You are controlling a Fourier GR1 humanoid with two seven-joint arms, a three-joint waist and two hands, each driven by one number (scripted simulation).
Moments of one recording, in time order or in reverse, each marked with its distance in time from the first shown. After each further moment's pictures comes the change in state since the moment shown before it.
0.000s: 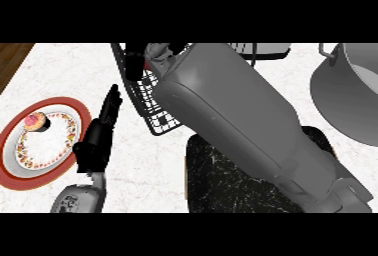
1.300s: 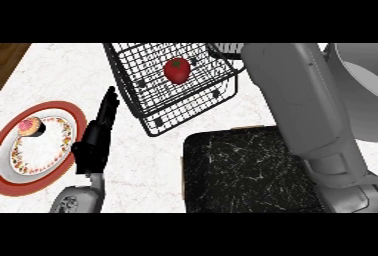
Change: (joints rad) left arm 0.009 -0.001 0.016 0.014 0.000 0.009 -0.007; right arm 0.151 -0.096 -0.334 0.058 -0.165 -0.487 -0.065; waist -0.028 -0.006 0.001
